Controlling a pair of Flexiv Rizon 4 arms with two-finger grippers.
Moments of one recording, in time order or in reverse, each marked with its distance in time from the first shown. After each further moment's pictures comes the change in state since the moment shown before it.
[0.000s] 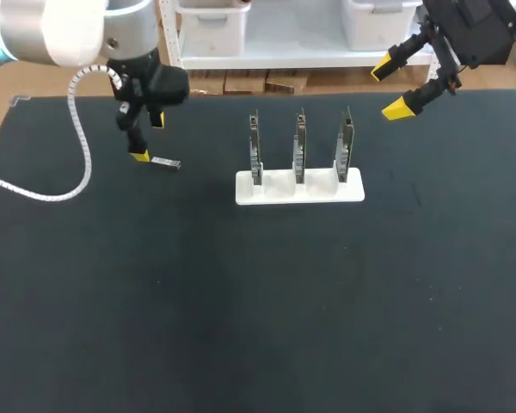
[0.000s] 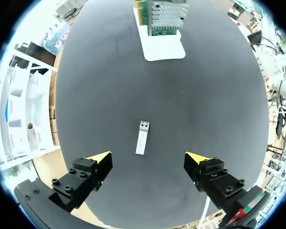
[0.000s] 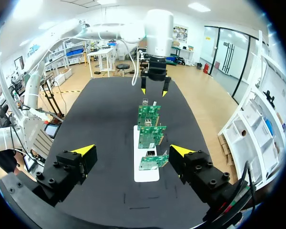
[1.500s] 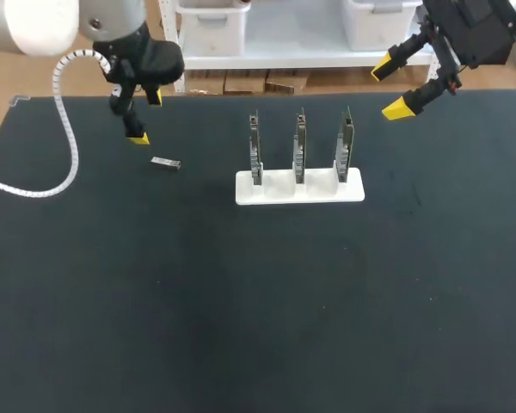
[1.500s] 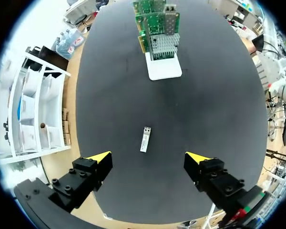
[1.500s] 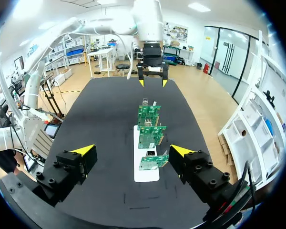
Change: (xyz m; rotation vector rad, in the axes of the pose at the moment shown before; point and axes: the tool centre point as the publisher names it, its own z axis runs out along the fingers) left arm -0.010 -0.010 -0.051 -0.097 -0.048 -0.029; right arm 0.000 0.000 0.000 0.000 0.000 0.000
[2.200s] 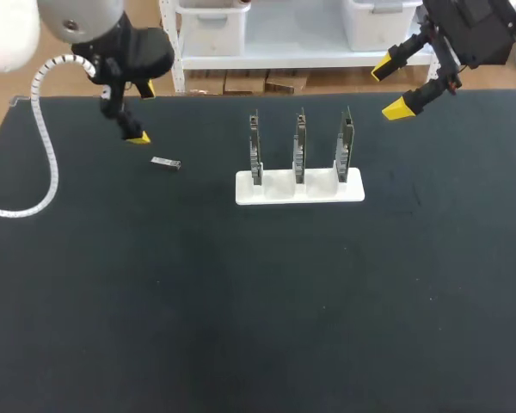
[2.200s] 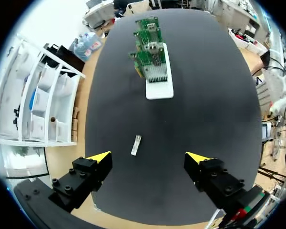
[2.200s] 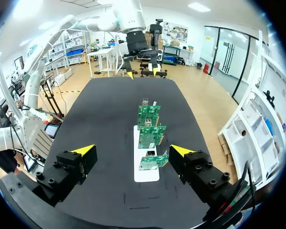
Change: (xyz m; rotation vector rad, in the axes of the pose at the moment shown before) left arm -0.014 -0.041 -0.050 -0.104 -0.071 -0.103; right arm 0.000 0.000 0.000 0.000 0.000 0.000
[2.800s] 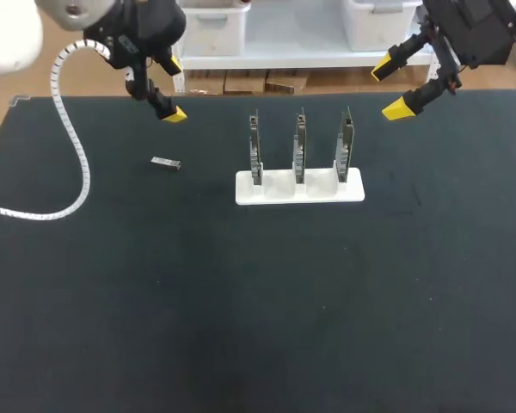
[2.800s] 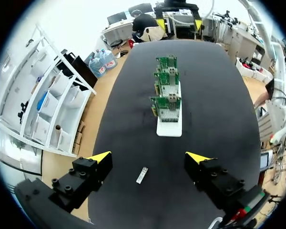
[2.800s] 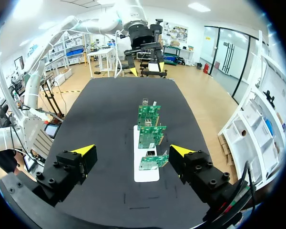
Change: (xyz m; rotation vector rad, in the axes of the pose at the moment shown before) left arm -0.062 0.016 -0.020 -0.057 -0.251 -0.126; right arm 0.000 0.000 0.000 0.000 0.000 0.000
